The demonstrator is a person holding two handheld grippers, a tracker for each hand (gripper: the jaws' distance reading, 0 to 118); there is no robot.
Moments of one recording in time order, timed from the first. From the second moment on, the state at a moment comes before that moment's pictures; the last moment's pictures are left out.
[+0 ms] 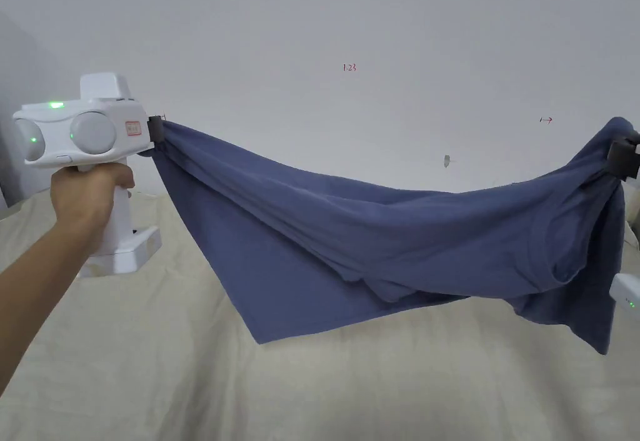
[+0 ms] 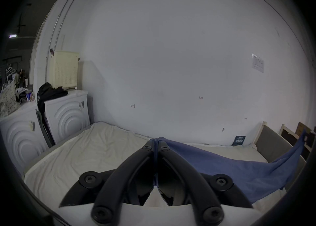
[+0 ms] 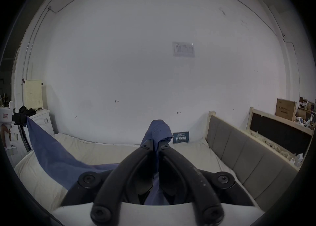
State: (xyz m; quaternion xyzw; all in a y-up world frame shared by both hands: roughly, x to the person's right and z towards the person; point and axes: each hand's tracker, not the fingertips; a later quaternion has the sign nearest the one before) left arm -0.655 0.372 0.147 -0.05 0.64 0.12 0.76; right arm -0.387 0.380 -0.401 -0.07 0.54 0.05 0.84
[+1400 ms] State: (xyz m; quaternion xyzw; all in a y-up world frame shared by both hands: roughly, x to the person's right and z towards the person) left arm -0.325 0.009 0.295 -0.33 0.62 0.30 0.64; right arm -0.137 0.039 -0.296 -0.38 0.45 0.22 0.78
